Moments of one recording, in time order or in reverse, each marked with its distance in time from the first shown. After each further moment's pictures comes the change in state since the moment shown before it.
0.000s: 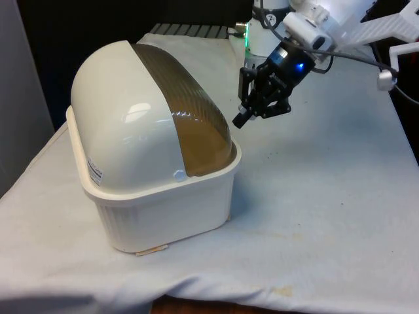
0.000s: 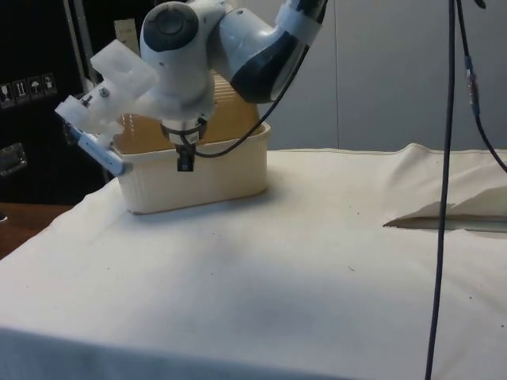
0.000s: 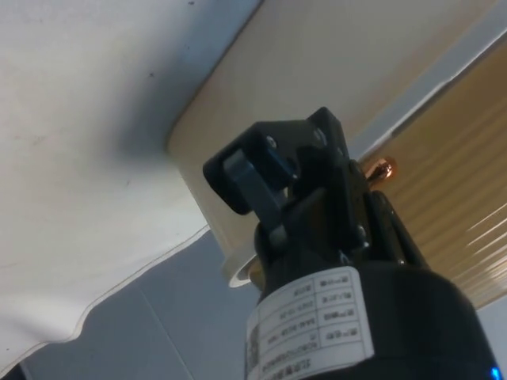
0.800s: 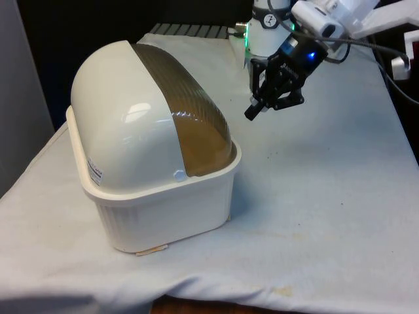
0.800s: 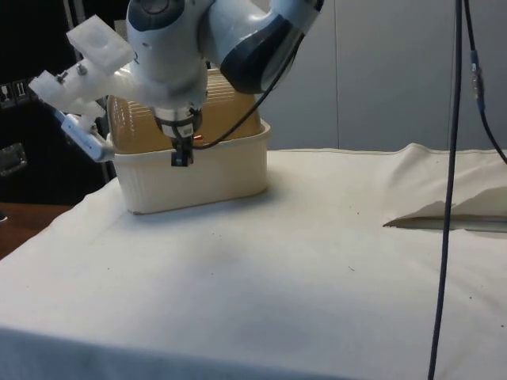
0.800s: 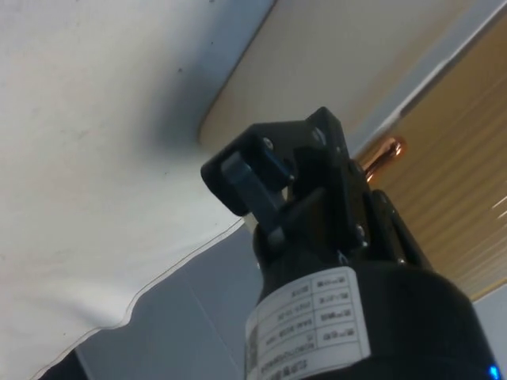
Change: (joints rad) arm 0.004 -0.027 0.037 0.007 0.119 -0.049 -0.019
